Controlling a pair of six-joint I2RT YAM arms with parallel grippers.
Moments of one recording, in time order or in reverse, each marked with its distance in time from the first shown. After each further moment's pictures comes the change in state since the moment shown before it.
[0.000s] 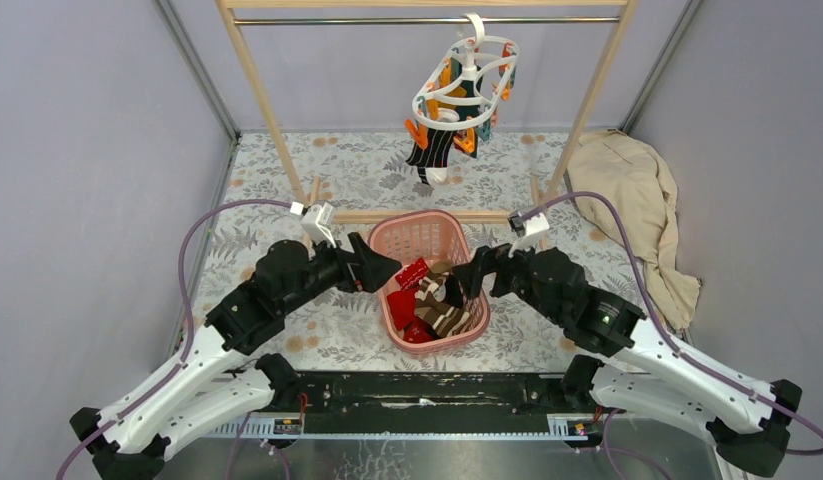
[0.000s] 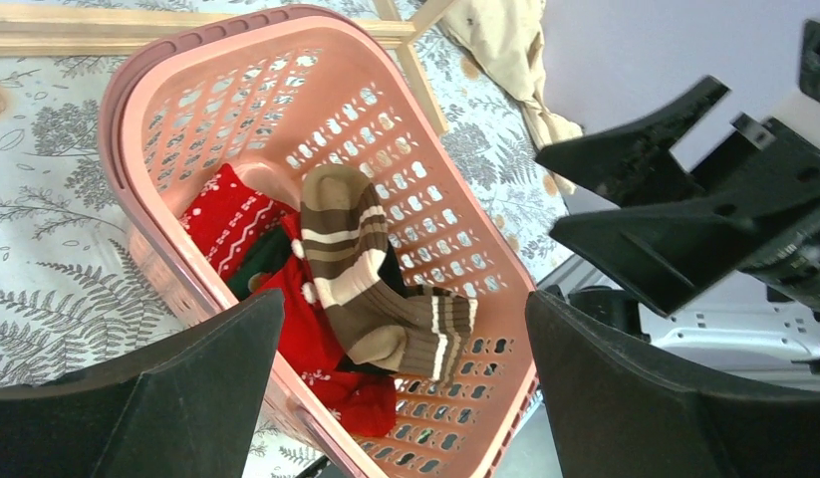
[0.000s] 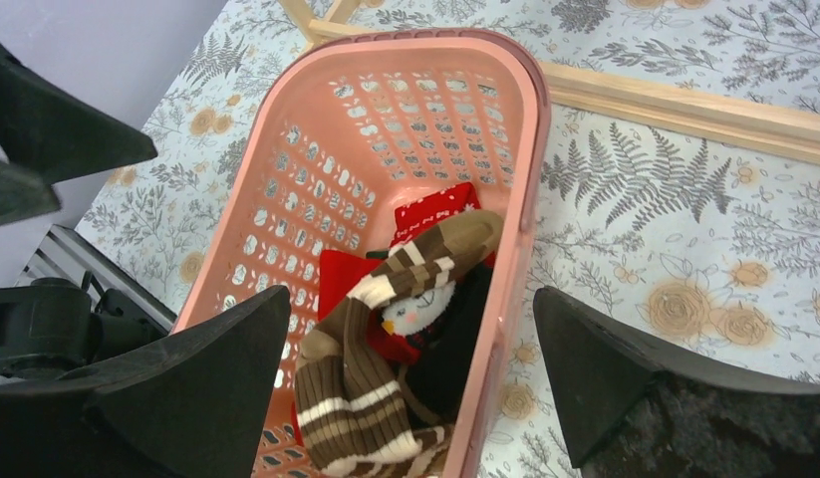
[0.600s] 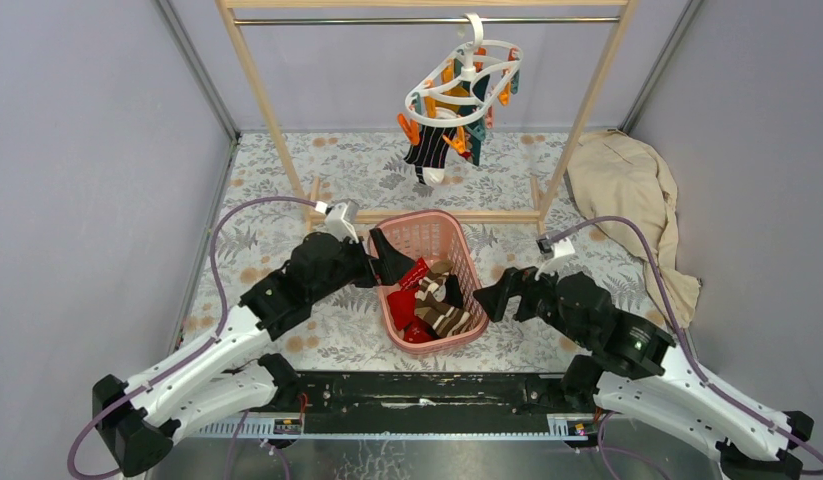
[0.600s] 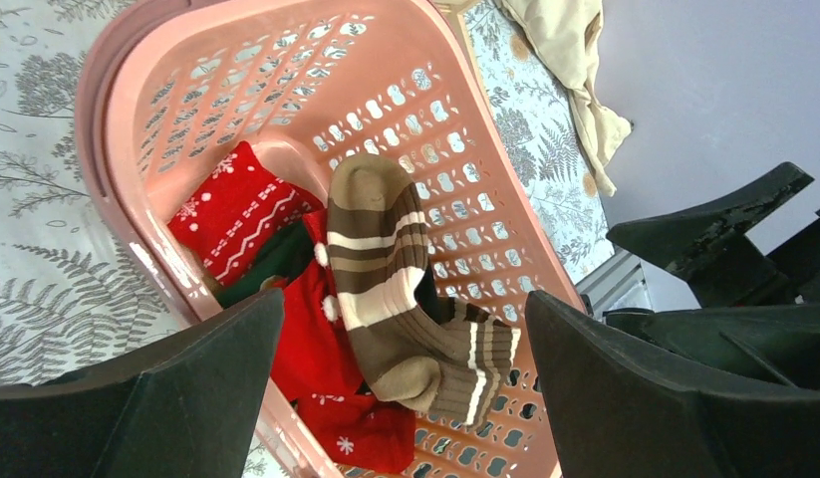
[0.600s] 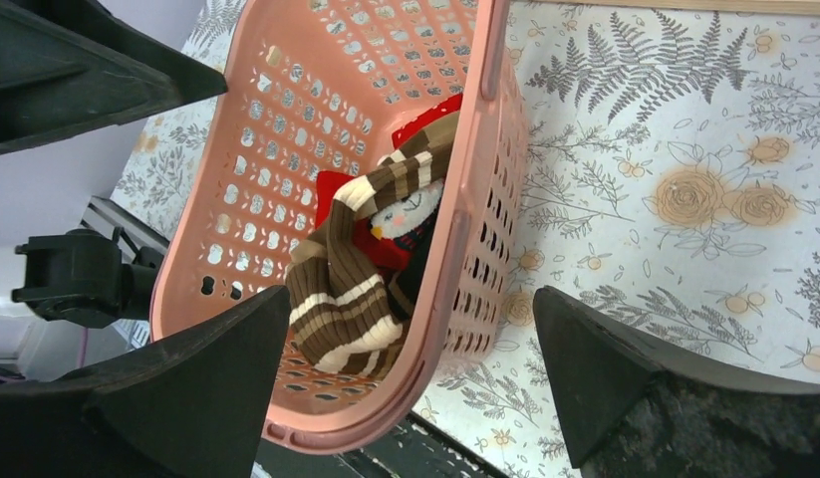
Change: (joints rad) left arm 0.000 0.169 -0.042 0.092 -0.037 -0.051; right arm 0.000 -0.252 -0.113 -0.199 -0.041 0.141
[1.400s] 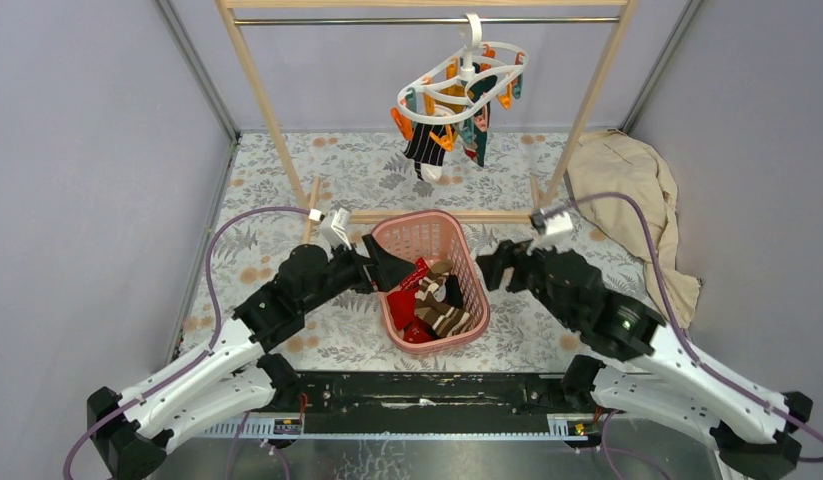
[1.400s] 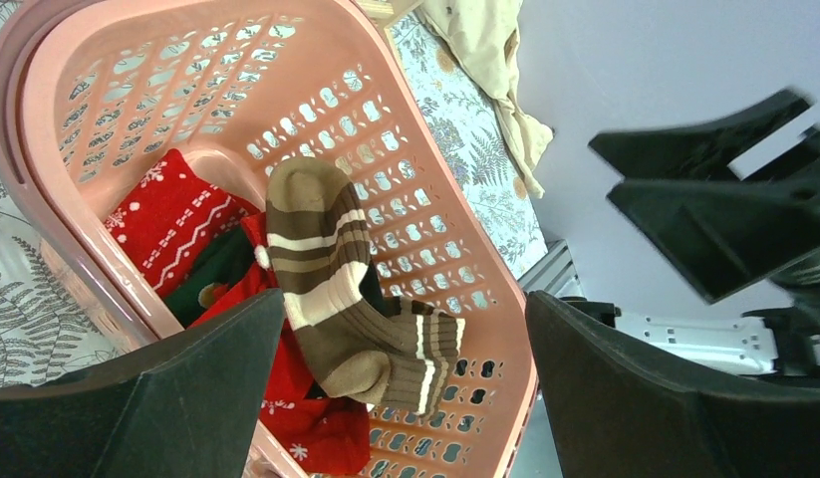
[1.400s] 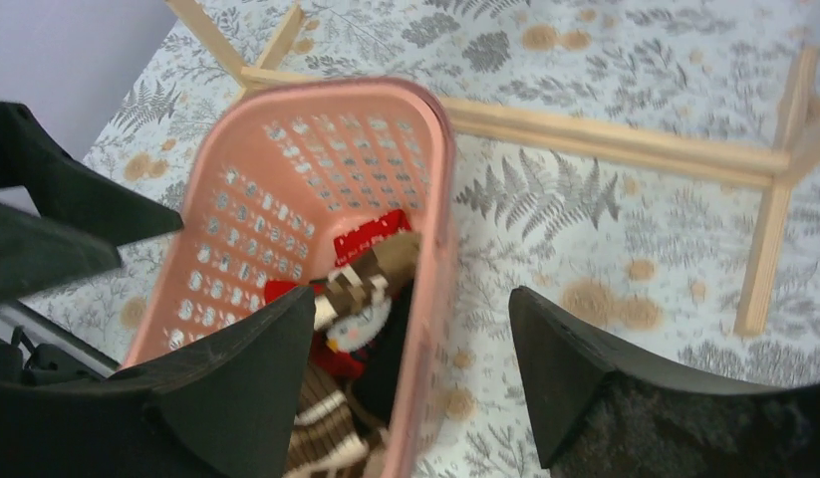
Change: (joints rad) left arm -0.013 -0.079 -0.108 0.155 0.057 -0.074; right arm 0.000 0.081 0.089 0.056 0.200 -0.147
